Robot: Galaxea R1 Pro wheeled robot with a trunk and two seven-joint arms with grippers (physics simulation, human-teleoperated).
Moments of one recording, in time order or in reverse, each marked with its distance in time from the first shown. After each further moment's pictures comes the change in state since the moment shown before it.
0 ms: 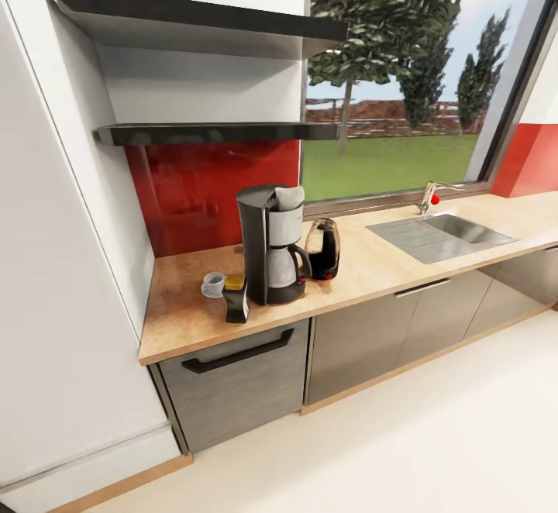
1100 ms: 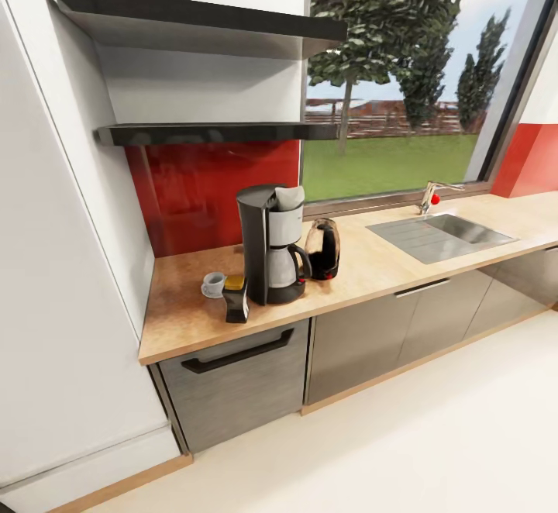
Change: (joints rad) left arm 0.073 -0.085 0.002 0.008 0.009 0.111 0.262; right arm 0.000 0.055 0.003 0.022 0.001 0.105 -0.060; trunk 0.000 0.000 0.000
